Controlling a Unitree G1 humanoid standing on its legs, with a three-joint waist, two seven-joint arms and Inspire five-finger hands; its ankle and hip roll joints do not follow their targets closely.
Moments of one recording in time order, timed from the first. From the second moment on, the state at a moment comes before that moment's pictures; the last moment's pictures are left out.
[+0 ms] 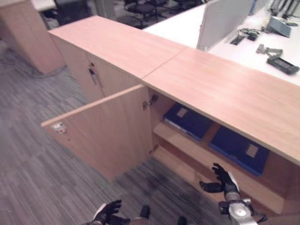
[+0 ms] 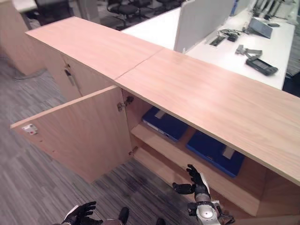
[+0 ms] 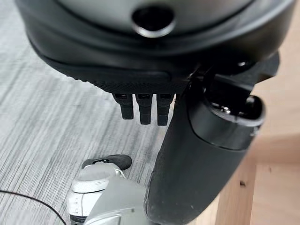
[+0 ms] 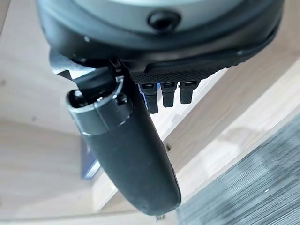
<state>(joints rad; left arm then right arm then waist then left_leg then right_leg) 0.17 0.36 -0.17 0.95 -0.07 -0.15 -0.09 0.13 -0.31 0.12 0.47 0.03 -0.09 -0.17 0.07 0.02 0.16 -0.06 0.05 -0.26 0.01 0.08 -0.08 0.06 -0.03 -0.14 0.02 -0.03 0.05</state>
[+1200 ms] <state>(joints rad) 0.07 0.38 -0.11 1.00 -0.14 -0.13 -0.03 0.09 -0.23 0.21 0.43 0.03 -0.07 -0.13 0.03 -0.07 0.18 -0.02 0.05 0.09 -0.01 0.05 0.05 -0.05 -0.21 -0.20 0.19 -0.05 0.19</state>
